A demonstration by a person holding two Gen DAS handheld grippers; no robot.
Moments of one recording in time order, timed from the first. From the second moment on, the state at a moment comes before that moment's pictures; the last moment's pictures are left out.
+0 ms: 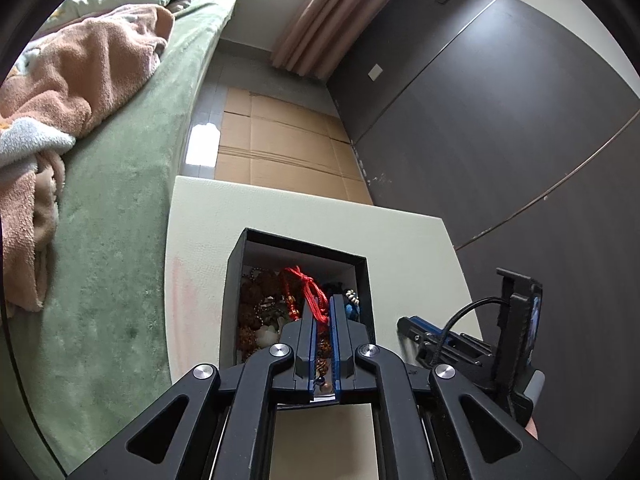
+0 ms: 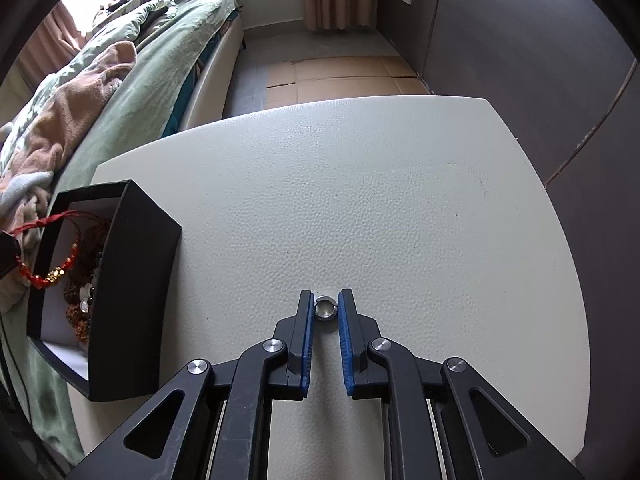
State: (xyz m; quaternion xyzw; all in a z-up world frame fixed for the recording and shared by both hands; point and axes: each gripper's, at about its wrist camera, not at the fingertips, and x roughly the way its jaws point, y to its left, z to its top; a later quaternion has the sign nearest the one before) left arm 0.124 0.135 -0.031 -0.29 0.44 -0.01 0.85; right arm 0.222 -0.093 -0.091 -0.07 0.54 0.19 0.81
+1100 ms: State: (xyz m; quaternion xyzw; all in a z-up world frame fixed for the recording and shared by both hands) left arm 0.092 0.191 -0.009 -0.34 0.38 0.05 0.86; right arm 0.174 -0.012 -0.038 0.10 0.48 0.43 0.76
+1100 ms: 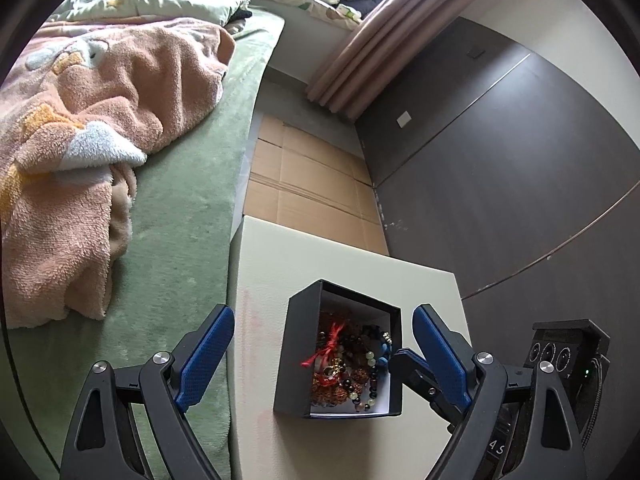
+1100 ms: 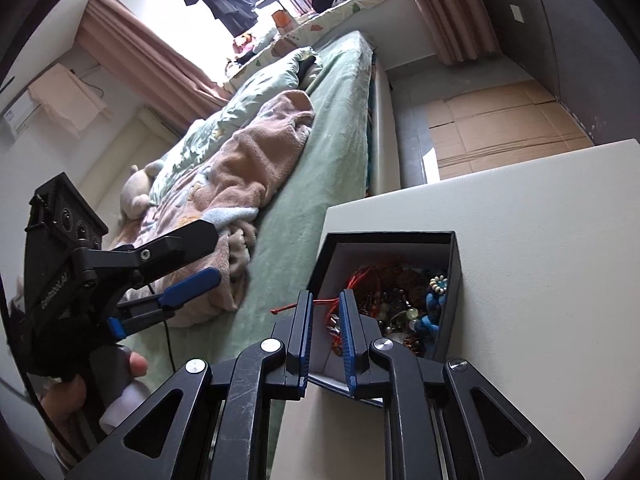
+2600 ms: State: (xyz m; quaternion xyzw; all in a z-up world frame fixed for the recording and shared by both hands) left arm 0.035 0.038 0.025 -0.10 0.33 0.05 0.94; right arm 0.143 -0.187 0.002 0.02 0.43 0.31 0.85
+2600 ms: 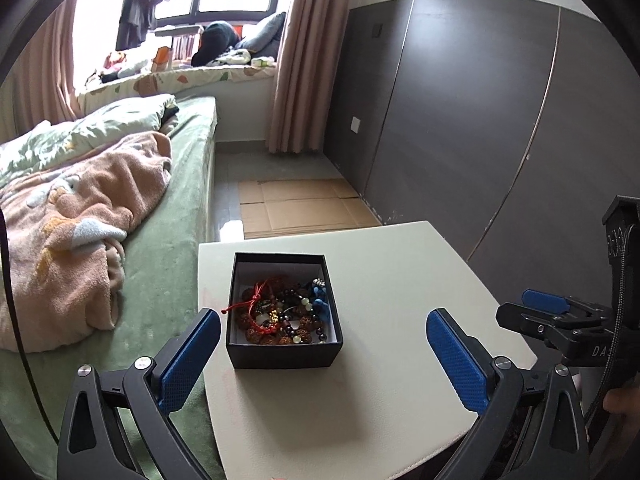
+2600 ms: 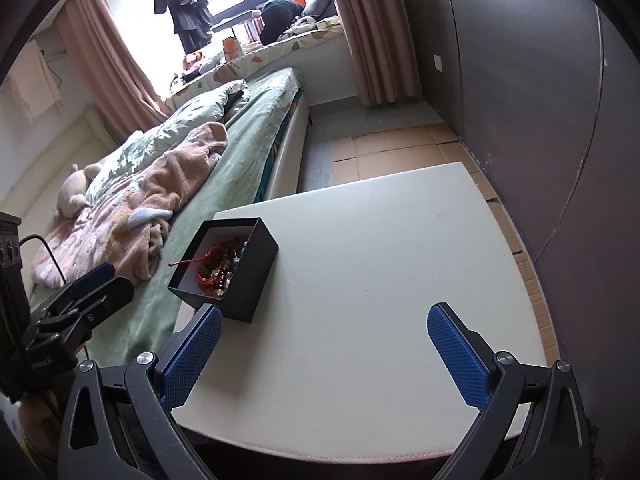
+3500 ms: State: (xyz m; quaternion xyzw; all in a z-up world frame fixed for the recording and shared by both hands) left arm 0.029 0.022 0.032 -0.08 0.31 0.04 0.95; right arm 0.135 -0.200 0.017 0.02 0.41 0.30 0.86
